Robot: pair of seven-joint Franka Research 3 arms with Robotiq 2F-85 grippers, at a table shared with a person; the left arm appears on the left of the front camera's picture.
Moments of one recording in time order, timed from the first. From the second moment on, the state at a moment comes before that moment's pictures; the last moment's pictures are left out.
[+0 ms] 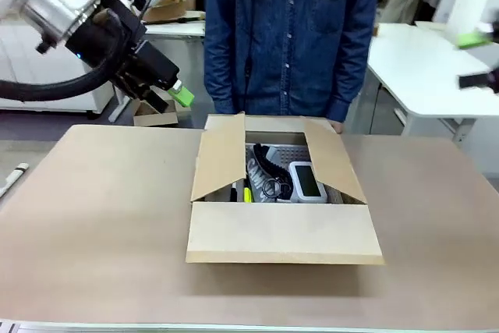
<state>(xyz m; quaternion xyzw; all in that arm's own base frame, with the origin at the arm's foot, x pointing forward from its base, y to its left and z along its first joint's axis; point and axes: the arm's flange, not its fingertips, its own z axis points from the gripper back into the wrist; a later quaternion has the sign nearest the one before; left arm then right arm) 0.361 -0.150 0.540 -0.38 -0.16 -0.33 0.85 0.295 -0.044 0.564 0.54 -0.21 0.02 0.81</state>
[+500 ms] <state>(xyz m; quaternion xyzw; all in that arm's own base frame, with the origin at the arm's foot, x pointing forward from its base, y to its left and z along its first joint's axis) 0.349 -0.193 0.551 -0.32 -0.15 -0.32 0.88 0.301 -0.013 0.579 0.46 -0.23 0.03 0.86</state>
